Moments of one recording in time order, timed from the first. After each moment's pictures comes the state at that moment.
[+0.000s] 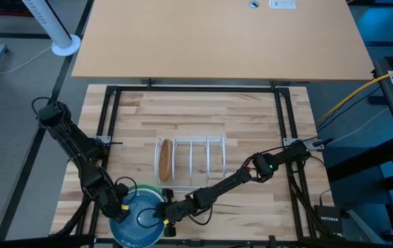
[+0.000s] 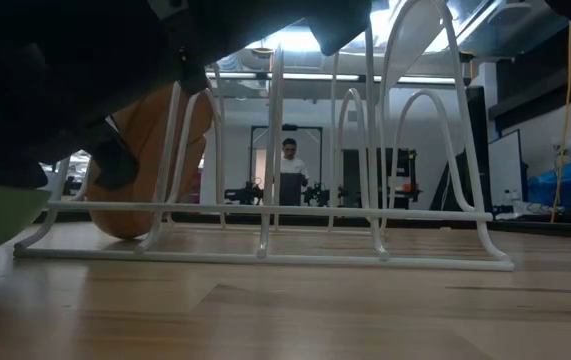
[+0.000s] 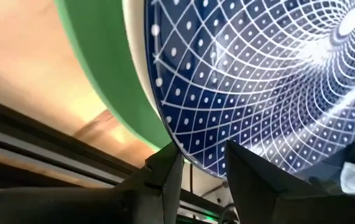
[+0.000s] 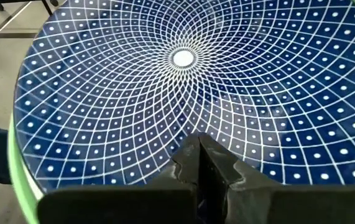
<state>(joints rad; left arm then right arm) -0.93 1.35 0.72 -0.46 0.26 -1.95 0.46 2.62 2.04 0.00 0.18 0.29</state>
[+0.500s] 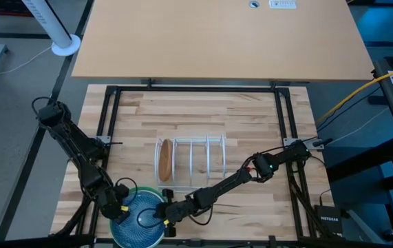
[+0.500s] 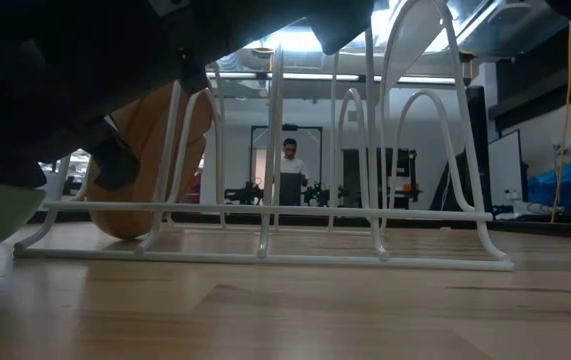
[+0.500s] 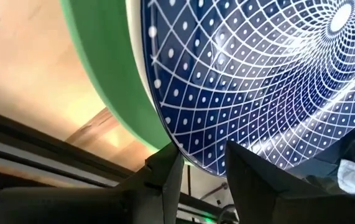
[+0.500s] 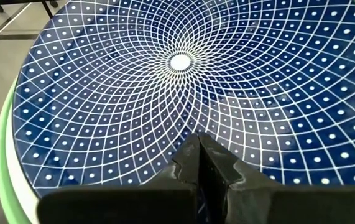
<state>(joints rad) -0.93 1.35 0.73 -0.44 0.23 -1.94 0.46 2.62 2.04 0.00 0.19 0.29</state>
